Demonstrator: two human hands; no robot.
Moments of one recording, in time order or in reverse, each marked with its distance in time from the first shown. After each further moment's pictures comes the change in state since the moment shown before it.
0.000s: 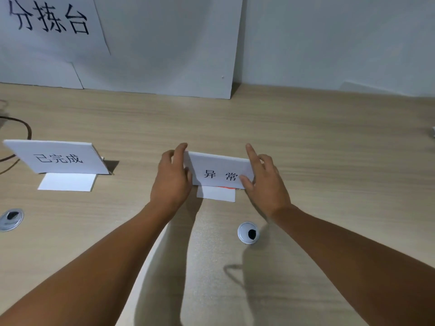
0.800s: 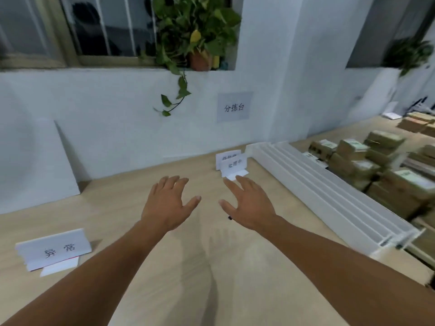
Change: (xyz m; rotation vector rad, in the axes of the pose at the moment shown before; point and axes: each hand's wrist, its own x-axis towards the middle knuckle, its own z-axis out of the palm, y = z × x) left_hand -0.265 0.495 0.023 0.305 -0.177 0.715; right_hand -0.357 0.166 -0.438 -0.365 0.267 0.259
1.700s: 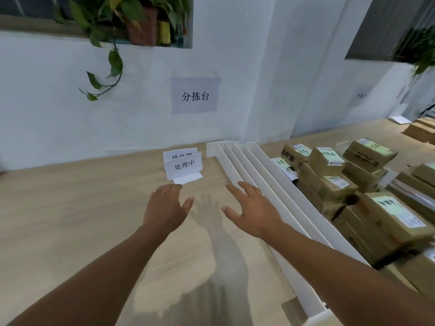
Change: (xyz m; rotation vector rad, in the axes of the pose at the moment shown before) left_hand 0.191 0.262 0.202 -0.151 0.009 -0.227; right_hand 0.080 0.373 -0.013 0.073 -0.109 -0.072
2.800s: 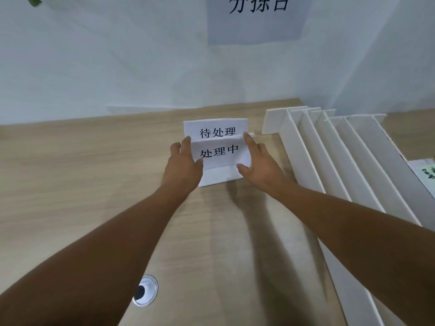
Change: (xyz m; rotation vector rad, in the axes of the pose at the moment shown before) left_hand 0.326 -0.132 0.198 -0.131 -0.004 -0.405; right_hand 0.431 0.116 0.274 0.383 -0.125 -0.163
